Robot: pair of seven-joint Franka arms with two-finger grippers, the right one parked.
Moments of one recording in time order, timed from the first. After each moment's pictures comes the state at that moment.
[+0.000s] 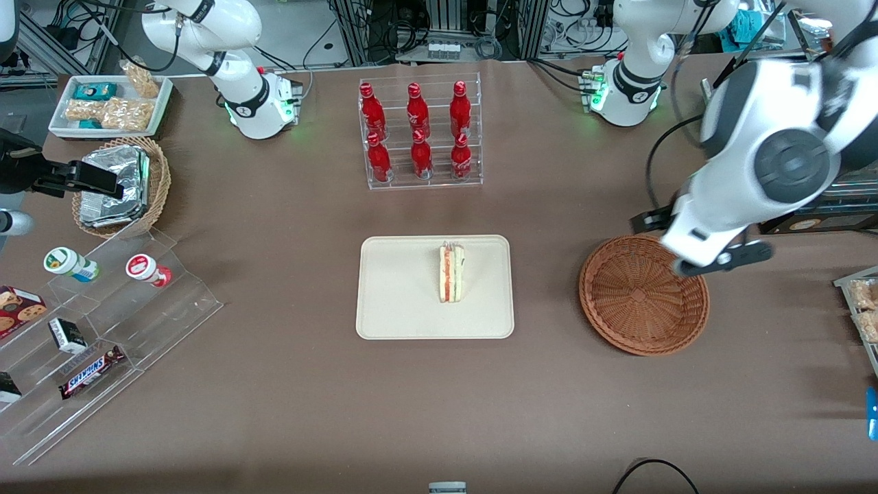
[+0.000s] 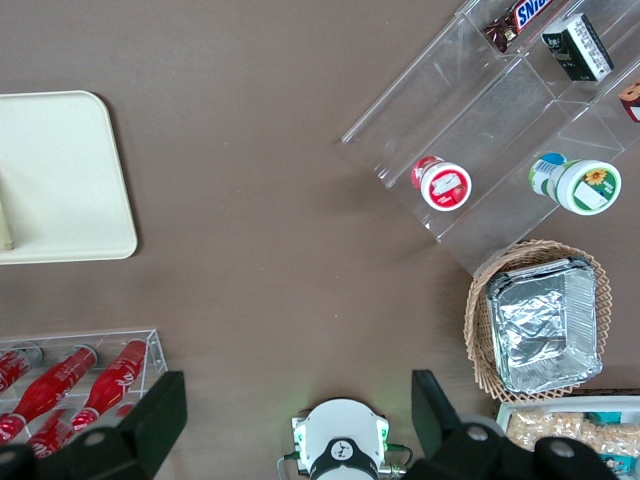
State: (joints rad) arm -0.07 0.19 -0.18 -1.52 0.10 1.38 -0.46
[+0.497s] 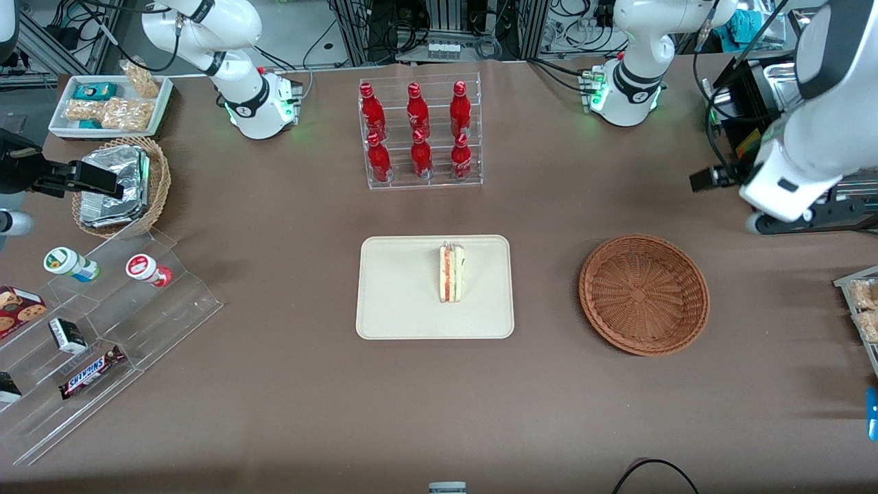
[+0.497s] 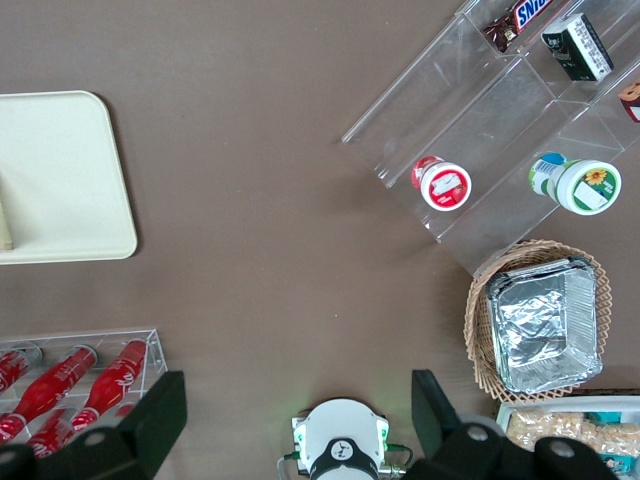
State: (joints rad) arm 0.02 0.10 -0.21 -1.45 0.09 1.22 -0.32
